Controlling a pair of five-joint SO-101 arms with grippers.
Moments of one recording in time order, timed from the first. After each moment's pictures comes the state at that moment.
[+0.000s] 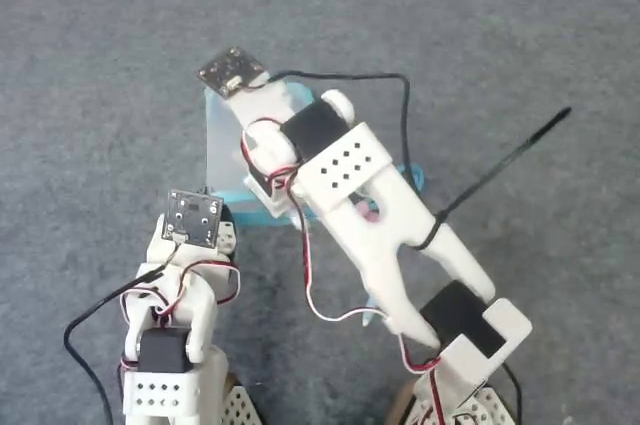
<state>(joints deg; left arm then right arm) -4.8 -103.1 96.3 48.8 -6.4 -44.8 8.3 -22.2 94.6 3.5</state>
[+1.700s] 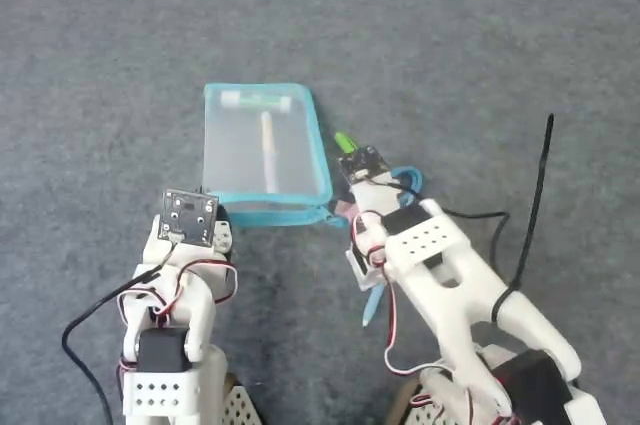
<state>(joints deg) -6.2 -103.1 96.3 48.8 -6.4 -30.8 -18.5 52.9 58.4 -4.6</state>
